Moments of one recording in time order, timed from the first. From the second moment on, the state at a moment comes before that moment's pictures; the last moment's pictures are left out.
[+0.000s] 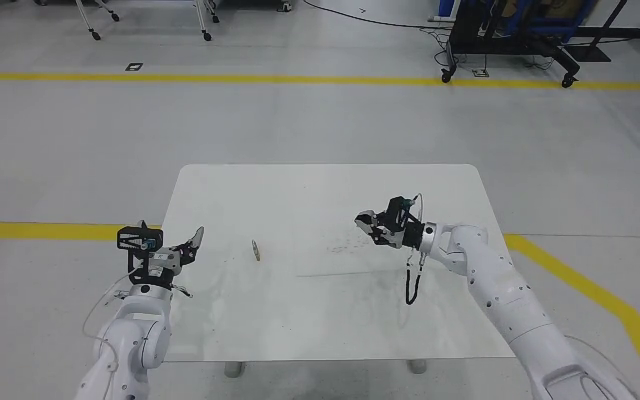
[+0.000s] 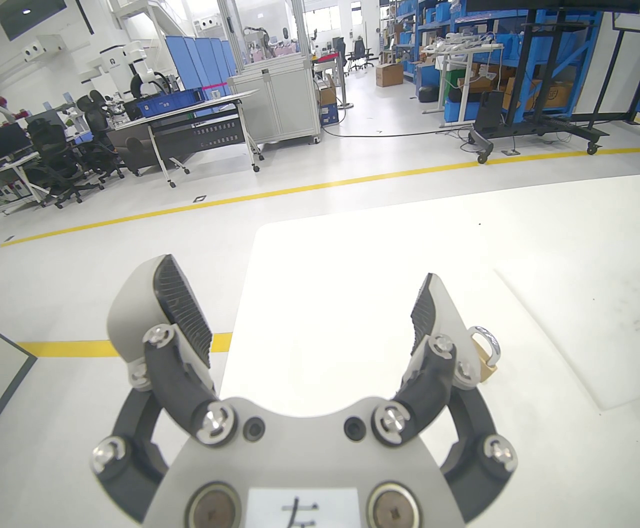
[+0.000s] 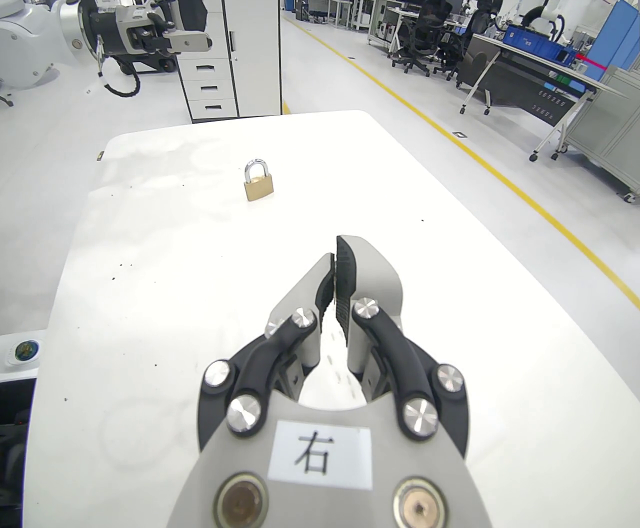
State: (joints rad) left arm 1.73 -1.15 -1.60 -1.80 1.33 0.00 0.00; right arm -1.05 -1.13 1.06 -1.13 -1.34 -0.89 -0.25
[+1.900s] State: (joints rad) left arm 1.13 -1.14 -1.09 -1.26 -0.37 -0.89 -0.93; right arm -1.06 -1.17 0.75 -1.09 -0.21 -1.01 -0.27
